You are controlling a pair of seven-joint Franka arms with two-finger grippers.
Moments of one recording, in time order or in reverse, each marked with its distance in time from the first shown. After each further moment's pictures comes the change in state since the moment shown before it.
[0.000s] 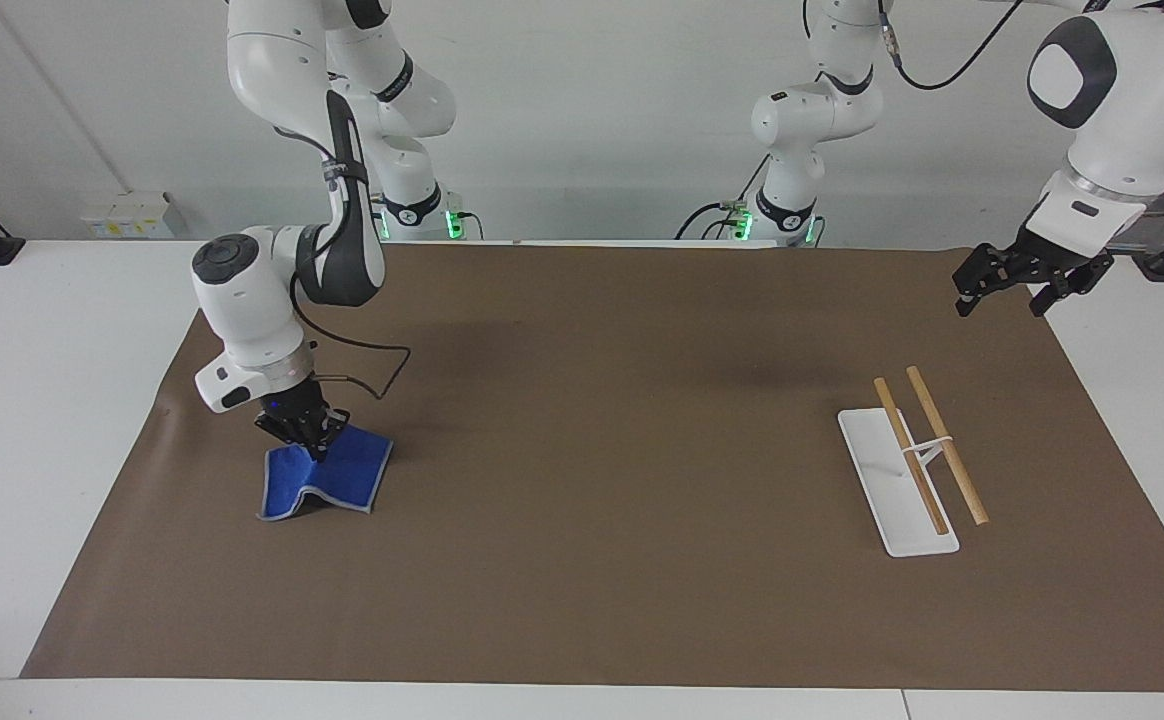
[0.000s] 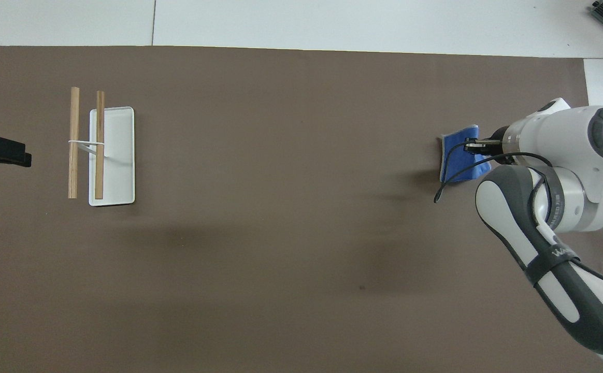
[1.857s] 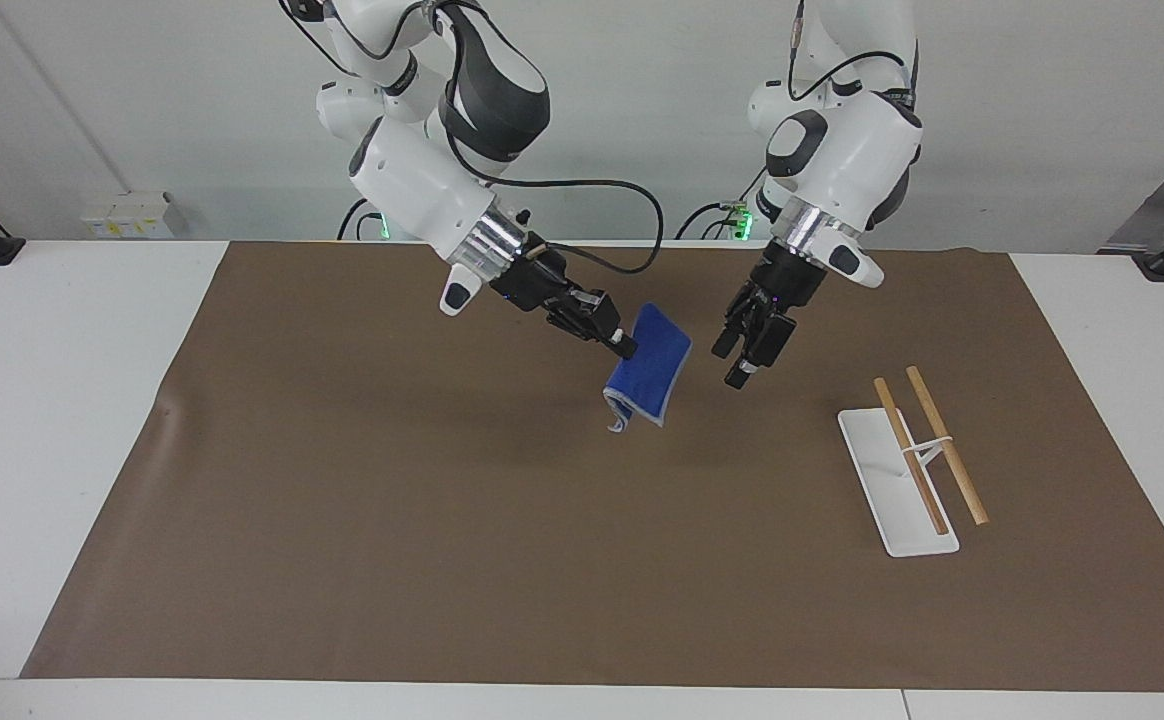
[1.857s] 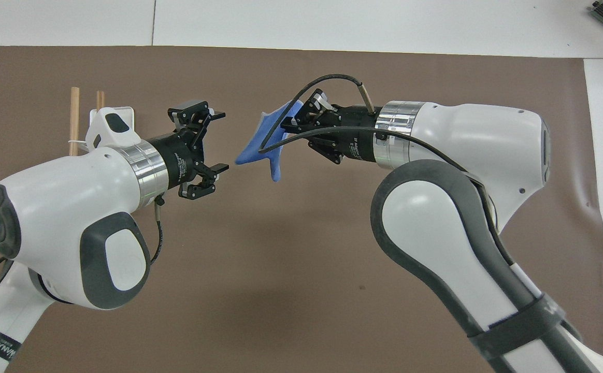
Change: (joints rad) left arm -0.480 -0.039 -0.028 -0.424 -0.547 0.968 -1.424; right arm 0.200 -0.022 0.244 0.207 0.939 0.072 0.466
